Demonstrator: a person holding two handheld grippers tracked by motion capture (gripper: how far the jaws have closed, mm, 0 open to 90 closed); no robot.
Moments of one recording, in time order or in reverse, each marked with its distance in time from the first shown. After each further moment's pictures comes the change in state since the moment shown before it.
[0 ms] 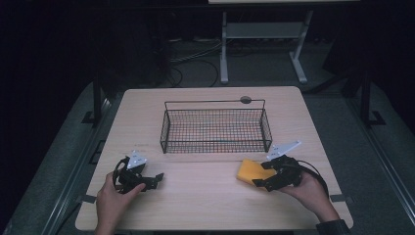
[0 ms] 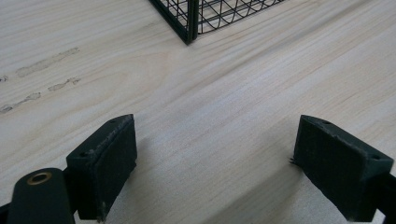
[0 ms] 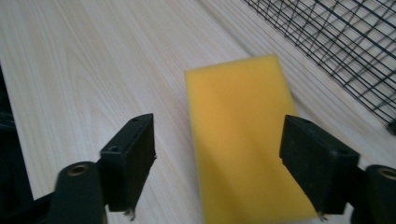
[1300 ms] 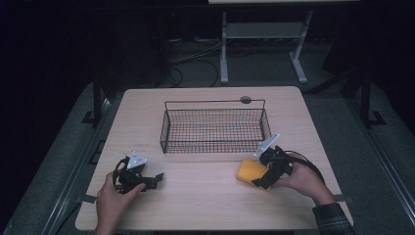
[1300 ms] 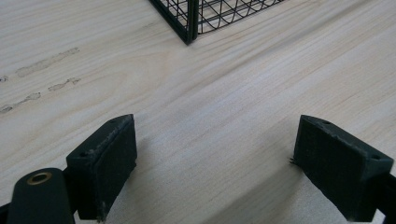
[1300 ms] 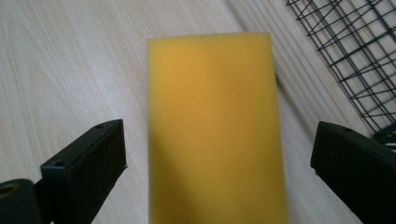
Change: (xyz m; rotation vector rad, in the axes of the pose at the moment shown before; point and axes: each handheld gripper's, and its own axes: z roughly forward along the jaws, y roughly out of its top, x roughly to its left) left arm 0.000 0.000 0.000 0.003 0.000 0.000; right arm -0.014 0.025 0.028 0.233 -0.038 -0.147
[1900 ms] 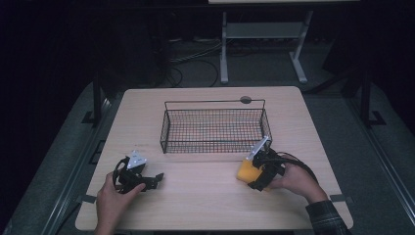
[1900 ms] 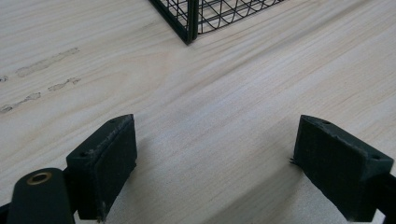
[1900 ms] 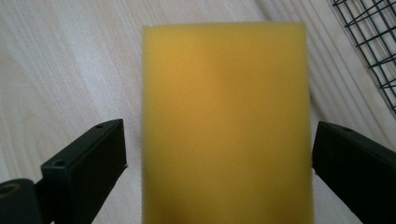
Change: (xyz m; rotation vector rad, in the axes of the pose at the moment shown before) left arm 0.000 0.000 0.000 0.000 0.000 0.000; right arm 0.003 0.008 0.023 0.082 0.006 -0.032
